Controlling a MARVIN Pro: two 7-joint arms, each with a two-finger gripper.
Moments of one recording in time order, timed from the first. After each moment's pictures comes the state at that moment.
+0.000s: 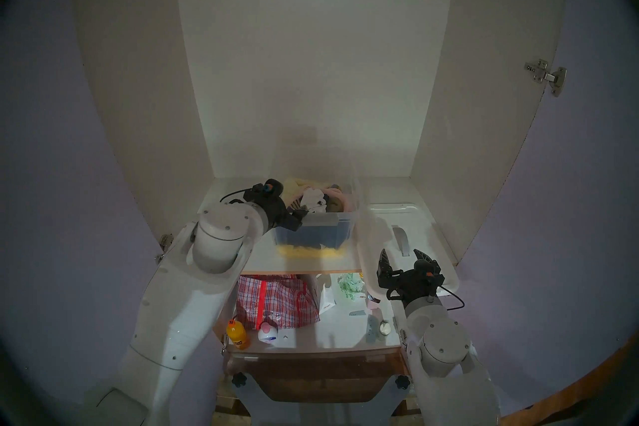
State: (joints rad) left arm 1.34 -1.33 -1.32 -1.76 0.04 0.60 -0.29; right arm -1.92 -1.57 1.54 -1.78 0.00 -0.01 -0.02
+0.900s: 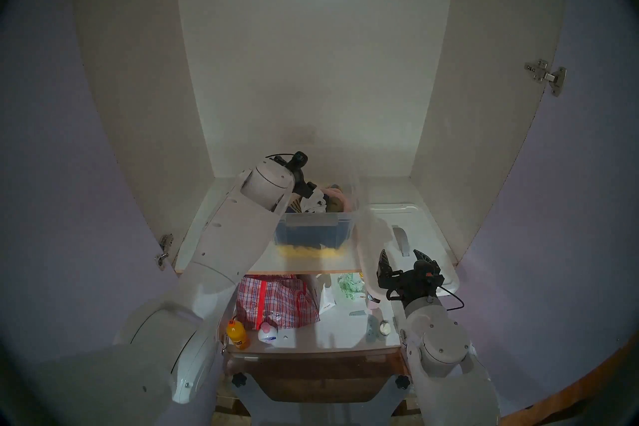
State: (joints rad) left arm 0.89 -1.48 -1.23 -1.19 0.34 0.58 -0.35; right arm -1.92 -1.57 1.54 -1.78 0.00 -0.01 -0.02
